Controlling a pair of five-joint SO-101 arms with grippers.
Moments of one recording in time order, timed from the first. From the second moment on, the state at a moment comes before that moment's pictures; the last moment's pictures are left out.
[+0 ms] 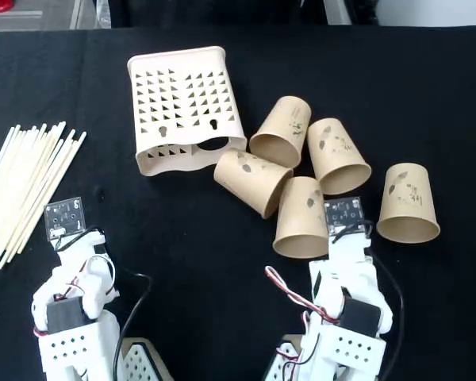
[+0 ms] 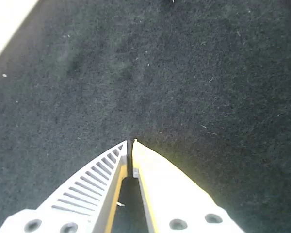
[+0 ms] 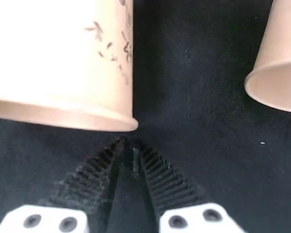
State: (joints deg) left arm -20.3 -101.2 96.6 71.3 -0.6; right arm 17.6 -103.1 95.9 74.9 24.0
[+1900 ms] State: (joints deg) left arm -6.2 -88.2 93.1 19.1 -5.8; right arm 0.0 -86.1 59.0 55.4 12.8
